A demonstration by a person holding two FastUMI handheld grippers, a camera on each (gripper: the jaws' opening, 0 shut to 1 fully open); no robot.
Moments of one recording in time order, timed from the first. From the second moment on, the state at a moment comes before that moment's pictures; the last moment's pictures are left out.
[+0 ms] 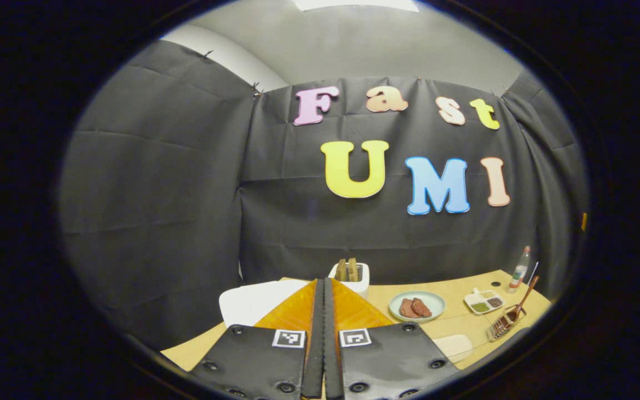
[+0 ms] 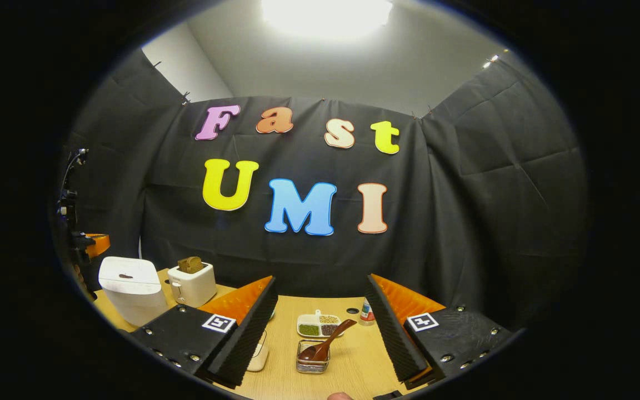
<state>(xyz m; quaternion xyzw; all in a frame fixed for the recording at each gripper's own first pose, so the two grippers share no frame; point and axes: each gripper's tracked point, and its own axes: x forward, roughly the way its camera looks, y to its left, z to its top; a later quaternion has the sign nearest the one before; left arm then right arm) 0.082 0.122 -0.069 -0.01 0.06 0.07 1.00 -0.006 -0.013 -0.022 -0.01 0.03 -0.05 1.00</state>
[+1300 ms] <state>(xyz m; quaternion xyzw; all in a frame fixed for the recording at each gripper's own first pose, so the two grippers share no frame) 0.141 0.161 -0.213 -0.08 0.20 0.08 0.97 -0.003 -0.009 -0.030 -0.03 0.05 -0.08 1.00</state>
